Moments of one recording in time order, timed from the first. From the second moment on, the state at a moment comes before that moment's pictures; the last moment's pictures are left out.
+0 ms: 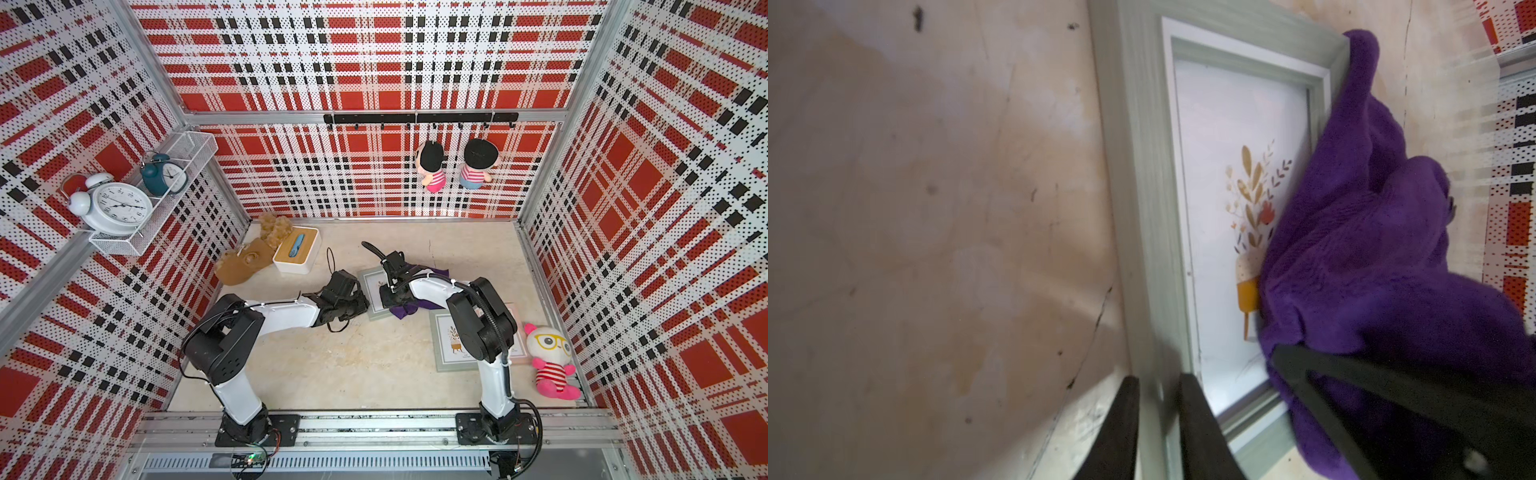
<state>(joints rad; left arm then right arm) -0.60 1.78 0.90 0.02 0.06 -0.90 0.63 2.00 1.35 -0.46 -0.17 0.35</state>
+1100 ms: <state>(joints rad) -0.60 1.77 0.85 0.09 0.06 -0.92 0.59 2.36 1.89 -0.54 -0.34 0.38</state>
